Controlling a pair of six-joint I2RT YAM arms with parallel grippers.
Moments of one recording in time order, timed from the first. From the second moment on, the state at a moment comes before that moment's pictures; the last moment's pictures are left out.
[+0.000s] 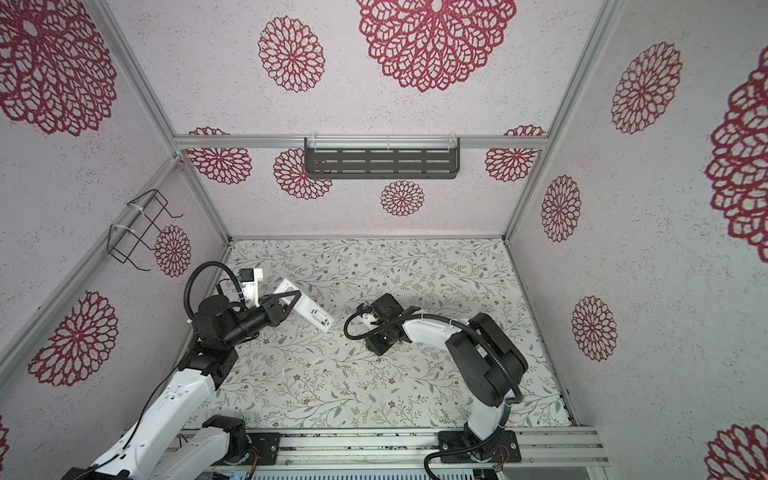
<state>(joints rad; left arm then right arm) -0.16 0.91 0.57 0.20 0.59 -0.64 0.72 1.75 1.01 -0.37 -0.22 -0.06</state>
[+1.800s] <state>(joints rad) 0.01 1.20 0.75 0.21 0.71 -0.52 0.47 1.74 1.13 -0.34 -0.32 0.01</state>
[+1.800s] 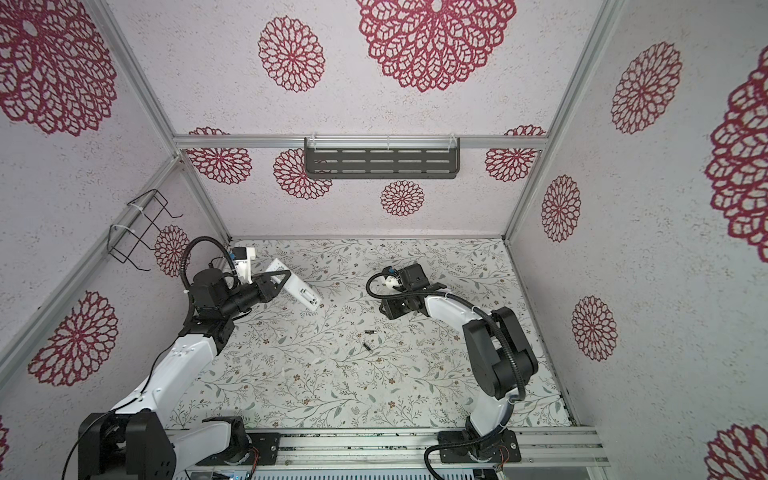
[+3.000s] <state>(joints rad) -0.14 0.82 0.63 -0.16 0.50 -0.58 0.65 1.75 1.05 -0.36 -0.22 0.19</state>
